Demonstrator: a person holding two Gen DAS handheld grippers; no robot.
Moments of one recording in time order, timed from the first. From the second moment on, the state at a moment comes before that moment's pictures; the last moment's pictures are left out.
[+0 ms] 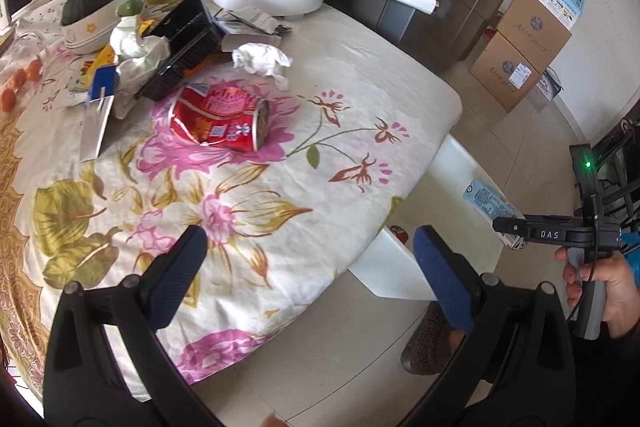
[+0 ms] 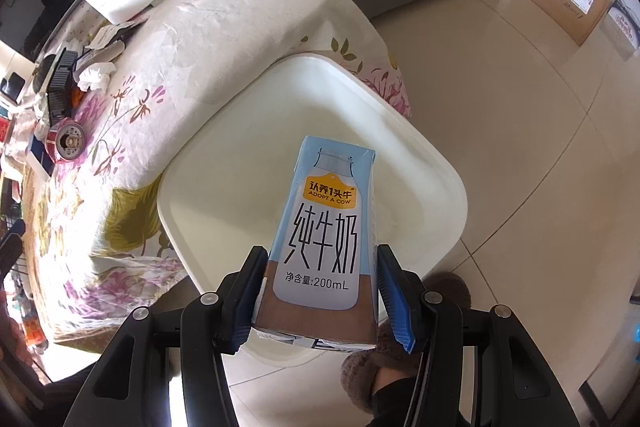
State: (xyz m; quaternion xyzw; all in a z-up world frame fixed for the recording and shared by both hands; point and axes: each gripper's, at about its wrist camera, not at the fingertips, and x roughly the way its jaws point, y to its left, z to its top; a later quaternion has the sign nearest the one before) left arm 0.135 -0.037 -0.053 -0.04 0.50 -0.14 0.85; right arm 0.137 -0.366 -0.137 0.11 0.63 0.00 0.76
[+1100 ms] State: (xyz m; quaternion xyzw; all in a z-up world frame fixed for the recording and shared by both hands) left arm 0.106 0.100 -0.053 -0.11 0.50 -0.03 0.86; right arm 0.181 -0.227 -0.077 0.10 0.59 0.09 0.80
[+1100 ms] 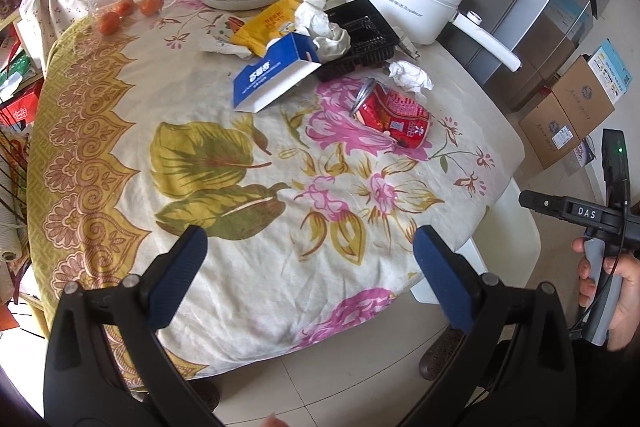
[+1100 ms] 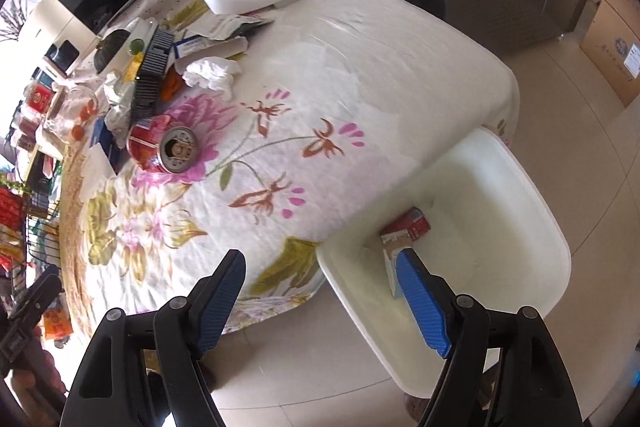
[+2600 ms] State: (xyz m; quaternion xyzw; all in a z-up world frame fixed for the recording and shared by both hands) left arm 0.247 0.116 -0.117 0.03 0.47 0.02 0.88; right arm 0.236 -0.163 -0.069 0.06 0.56 0.07 0.82
